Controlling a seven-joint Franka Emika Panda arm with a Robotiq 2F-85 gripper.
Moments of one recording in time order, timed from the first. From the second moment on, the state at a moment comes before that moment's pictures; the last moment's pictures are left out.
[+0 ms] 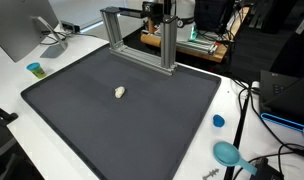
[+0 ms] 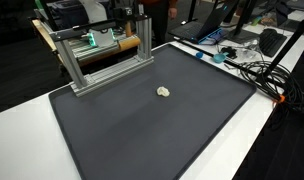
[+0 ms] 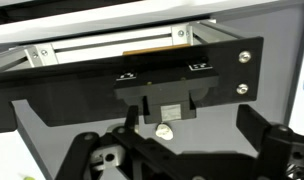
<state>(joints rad) -0.04 -0.70 0.05 -2.64 0.02 2.04 0.14</state>
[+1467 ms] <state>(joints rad) -0.05 -0.71 0.05 -2.69 -0.03 2.10 0.14</state>
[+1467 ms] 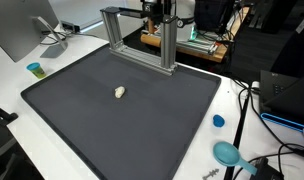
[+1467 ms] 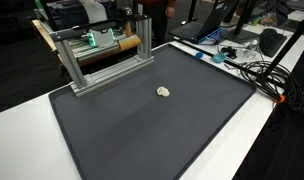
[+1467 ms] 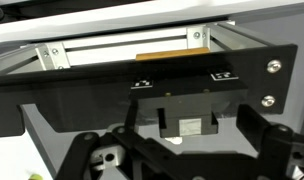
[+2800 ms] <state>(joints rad) -0.05 -0.67 0.04 -2.69 -0.03 2.13 0.14</state>
